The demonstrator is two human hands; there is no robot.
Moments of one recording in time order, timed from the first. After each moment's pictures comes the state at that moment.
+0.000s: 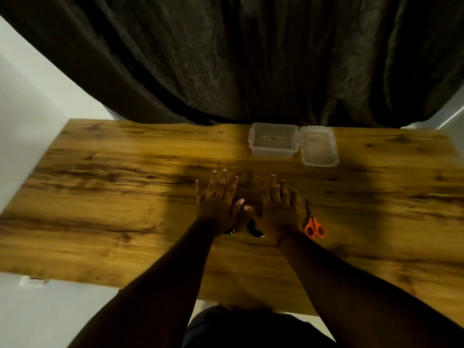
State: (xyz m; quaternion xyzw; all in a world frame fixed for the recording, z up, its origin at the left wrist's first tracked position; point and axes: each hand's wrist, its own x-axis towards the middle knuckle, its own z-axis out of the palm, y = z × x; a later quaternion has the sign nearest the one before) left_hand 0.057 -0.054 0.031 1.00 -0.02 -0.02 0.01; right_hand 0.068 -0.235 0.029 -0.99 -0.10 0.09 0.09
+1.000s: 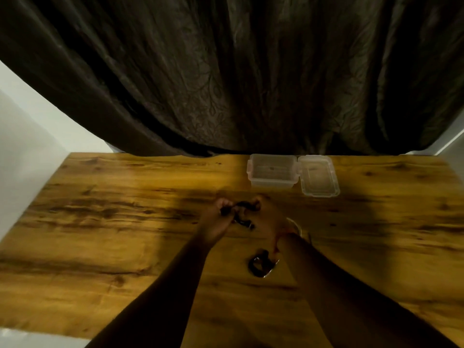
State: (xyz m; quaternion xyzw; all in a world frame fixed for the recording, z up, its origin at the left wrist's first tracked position) left_hand 0.110 -0.055 0.076 0.82 0.16 -0.06 0.54; right_hand 0.135 -0.207 0.072 -0.82 0.01 0.18 0.55
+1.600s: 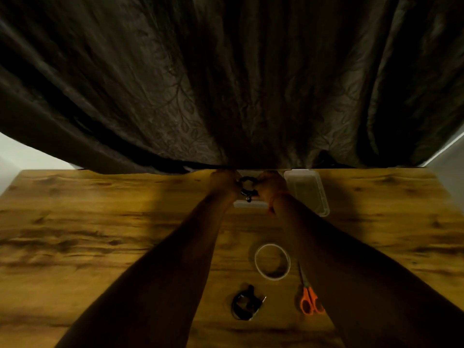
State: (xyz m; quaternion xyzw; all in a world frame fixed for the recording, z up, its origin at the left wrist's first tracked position) left_hand 0.282 -0.107 0.095 0.96 0.06 -0.07 0.27; right_hand 0.303 -0.238 0.062 -0.82 0.14 0.15 0.53
